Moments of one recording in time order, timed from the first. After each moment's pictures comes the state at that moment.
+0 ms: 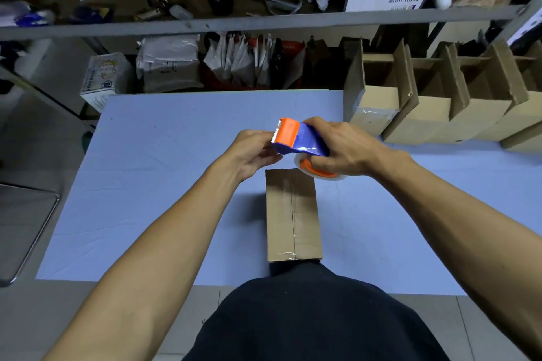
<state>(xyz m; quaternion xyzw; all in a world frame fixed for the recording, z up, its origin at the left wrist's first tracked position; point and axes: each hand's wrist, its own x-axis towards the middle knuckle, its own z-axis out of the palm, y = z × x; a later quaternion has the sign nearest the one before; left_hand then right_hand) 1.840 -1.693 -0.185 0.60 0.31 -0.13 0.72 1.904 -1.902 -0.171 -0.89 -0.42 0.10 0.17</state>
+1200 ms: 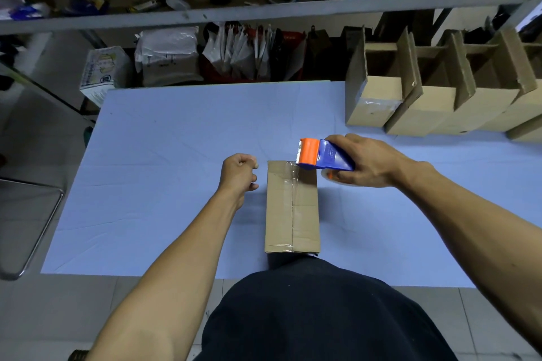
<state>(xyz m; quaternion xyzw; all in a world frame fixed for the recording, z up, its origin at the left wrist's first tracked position) 1.788 -1.685 -0.248 0.67 0.41 -0.03 0.62 1.899 -1.956 -0.212 -0.89 -0.40 0.15 0.14</state>
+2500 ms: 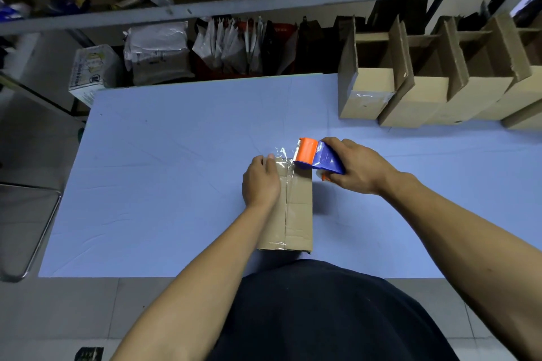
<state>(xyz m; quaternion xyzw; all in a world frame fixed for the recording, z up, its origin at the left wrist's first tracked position) 1.790 -1.757 -0.265 0.83 0.38 -0.01 0.41 1.880 -1.960 -0.237 -0.92 -0.32 0.16 0.18</state>
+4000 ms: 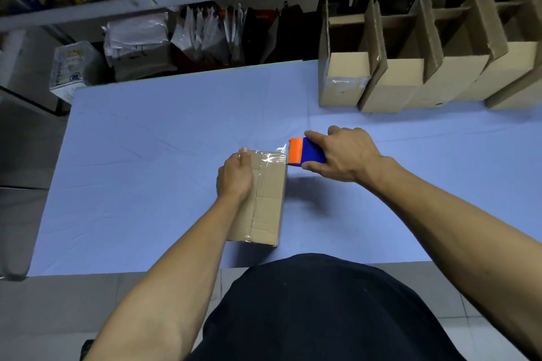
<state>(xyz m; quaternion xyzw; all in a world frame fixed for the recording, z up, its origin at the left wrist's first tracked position) 1.792 -1.753 -0.272 0.85 0.36 -0.08 0.37 1.881 -1.975 -0.214 -0.94 -0.32 0.12 -0.01</state>
